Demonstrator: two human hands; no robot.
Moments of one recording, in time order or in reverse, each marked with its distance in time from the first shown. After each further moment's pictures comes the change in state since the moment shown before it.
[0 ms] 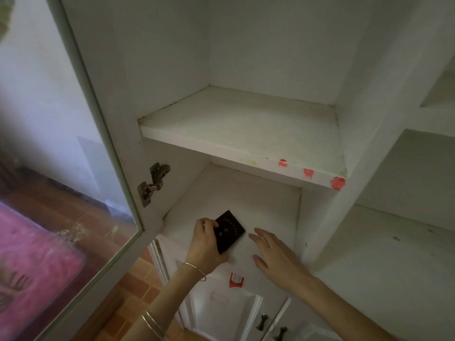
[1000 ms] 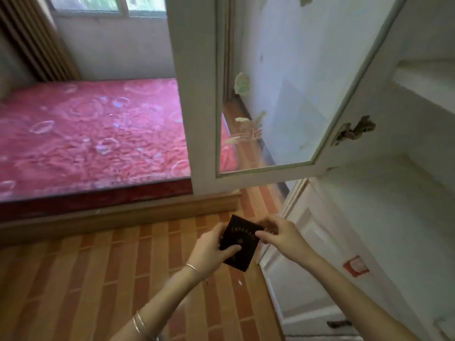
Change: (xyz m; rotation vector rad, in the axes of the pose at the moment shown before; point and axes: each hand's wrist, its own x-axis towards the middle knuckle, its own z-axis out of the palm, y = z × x) left_hand -0.302 -0.009 -0.080 -0.171 0.390 -0.796; right_hand 0.000 -0.203 0.074 0.696 -0.595 -0.476
